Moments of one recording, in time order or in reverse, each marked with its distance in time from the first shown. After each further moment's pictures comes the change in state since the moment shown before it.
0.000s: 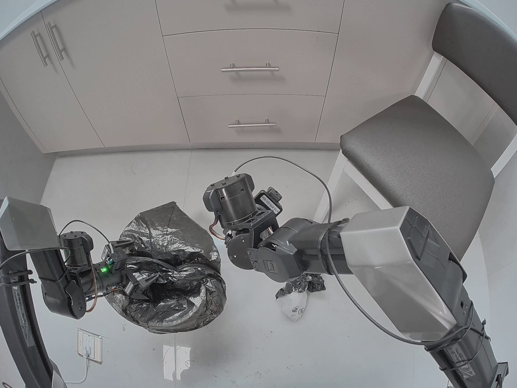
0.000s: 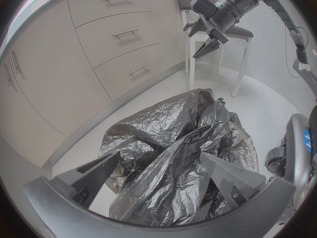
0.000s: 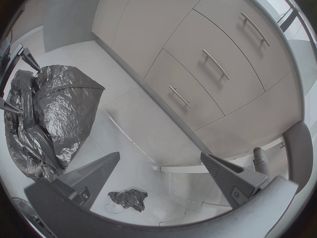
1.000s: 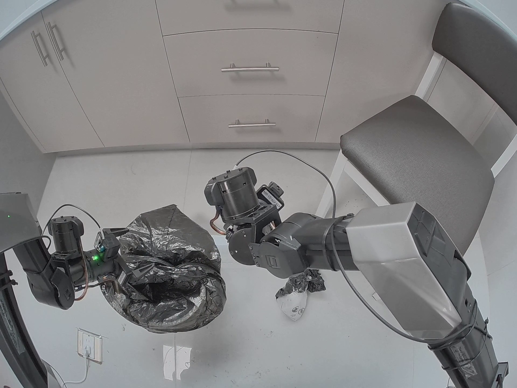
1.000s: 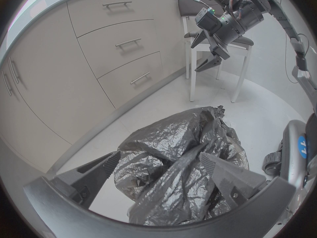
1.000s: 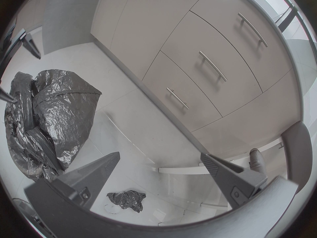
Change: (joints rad) left arm -0.004 -0.179 -0.009 0.173 -0.008 0.001; right arm -0.001 -0.021 0.000 0.005 0.000 -0.004
